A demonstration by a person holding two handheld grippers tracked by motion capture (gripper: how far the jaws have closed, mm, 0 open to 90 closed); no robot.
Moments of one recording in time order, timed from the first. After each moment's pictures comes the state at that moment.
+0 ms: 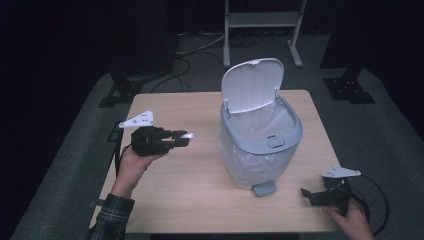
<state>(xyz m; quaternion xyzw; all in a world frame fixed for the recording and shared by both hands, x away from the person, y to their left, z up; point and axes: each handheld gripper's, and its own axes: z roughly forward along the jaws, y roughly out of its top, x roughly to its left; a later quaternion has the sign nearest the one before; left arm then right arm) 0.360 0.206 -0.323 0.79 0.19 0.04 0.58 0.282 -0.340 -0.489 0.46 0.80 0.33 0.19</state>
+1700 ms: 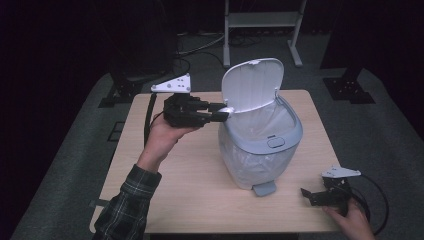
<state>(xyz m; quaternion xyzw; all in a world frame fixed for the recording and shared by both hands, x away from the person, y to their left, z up) 0.376 0.109 -0.236 0.79 0.09 0.03 0.60 0.282 -0.340 -0.489 0.46 0.80 0.33 0.19</state>
